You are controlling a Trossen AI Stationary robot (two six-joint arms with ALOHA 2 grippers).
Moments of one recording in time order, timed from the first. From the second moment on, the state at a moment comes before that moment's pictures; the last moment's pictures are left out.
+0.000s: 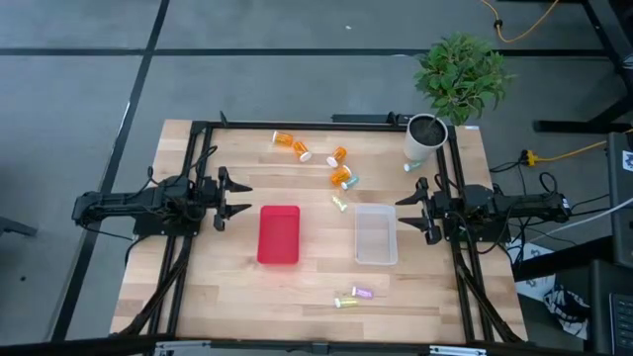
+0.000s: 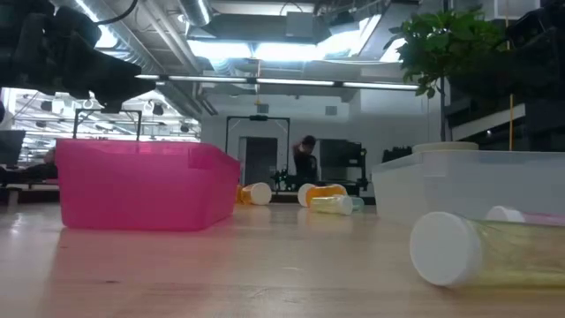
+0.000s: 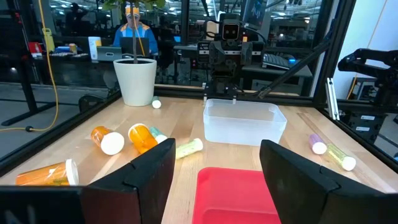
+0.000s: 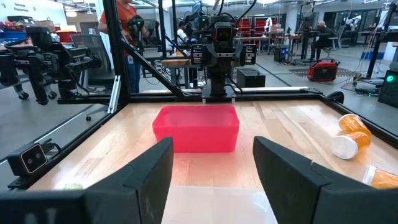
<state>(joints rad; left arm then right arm) 0.09 0.03 0.01 0.01 -0.01 -0.07 0.09 0.02 0.01 0.03 0.00 0.05</state>
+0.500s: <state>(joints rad) 0.09 0.03 0.01 0.01 -0.01 -0.07 0.09 0.17 0.01 0.11 0.03 0.11</state>
